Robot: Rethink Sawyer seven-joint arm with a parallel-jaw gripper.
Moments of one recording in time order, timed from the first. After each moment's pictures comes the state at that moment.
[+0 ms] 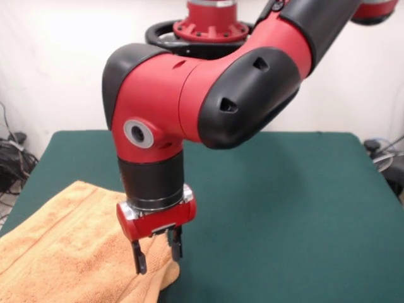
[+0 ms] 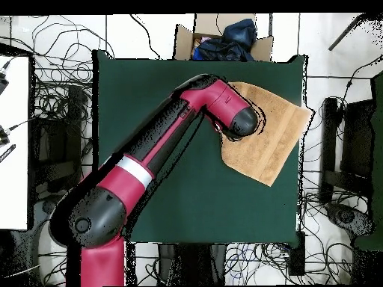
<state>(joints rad) 0.11 0.38 -1.31 0.69 -1.35 -1.06 3.66</state>
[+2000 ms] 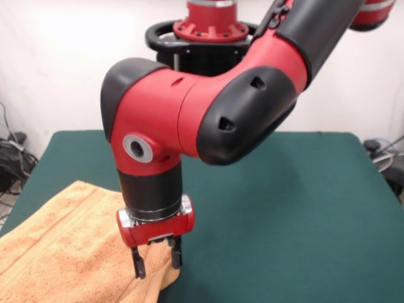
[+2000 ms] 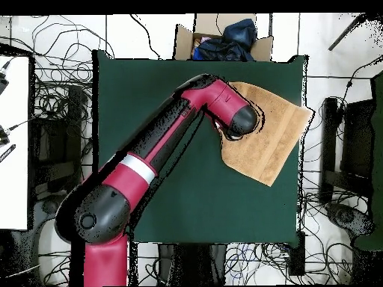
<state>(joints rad) 0.10 0.41 -1.32 0.67 -1.35 -1.06 3.84</state>
